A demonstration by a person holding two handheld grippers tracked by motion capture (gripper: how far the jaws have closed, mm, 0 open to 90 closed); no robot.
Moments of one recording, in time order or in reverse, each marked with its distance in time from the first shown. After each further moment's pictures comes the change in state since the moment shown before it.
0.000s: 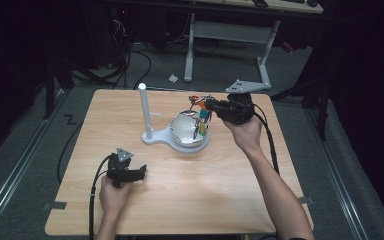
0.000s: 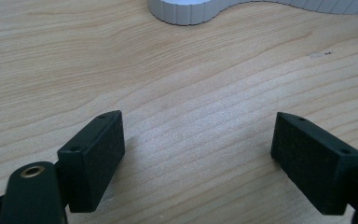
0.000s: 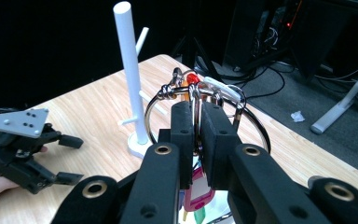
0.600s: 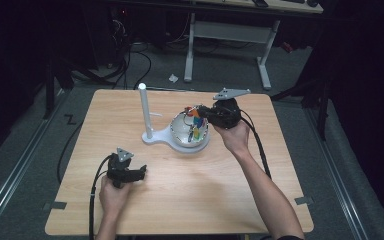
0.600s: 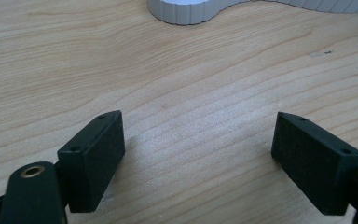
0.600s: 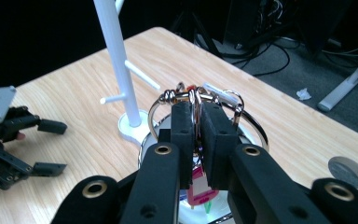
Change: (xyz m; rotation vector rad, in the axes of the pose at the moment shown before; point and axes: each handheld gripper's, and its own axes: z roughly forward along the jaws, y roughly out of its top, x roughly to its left) left arm 0.001 0.000 0.000 -0.006 0.002 0.010; right arm -0.004 -0.028 0.045 0.082 -0.004 0.027
